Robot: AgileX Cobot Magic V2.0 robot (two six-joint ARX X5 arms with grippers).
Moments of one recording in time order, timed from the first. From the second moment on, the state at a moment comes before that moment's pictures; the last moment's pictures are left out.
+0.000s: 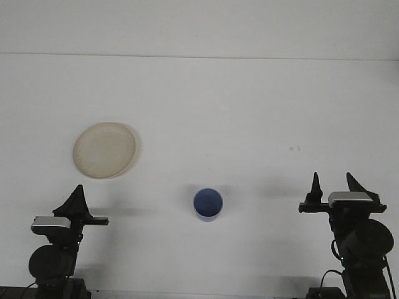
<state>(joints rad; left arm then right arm) -0.04 0.02 0.11 0.11 -0.07 0.01 0.03 0.46 0.56 -0.23 0.03 -0.01</state>
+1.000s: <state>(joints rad) -0.04 0.83 1.03 -0.83 -0.07 0.01 0.03 0.46 0.56 -0.23 0.03 -0.01</state>
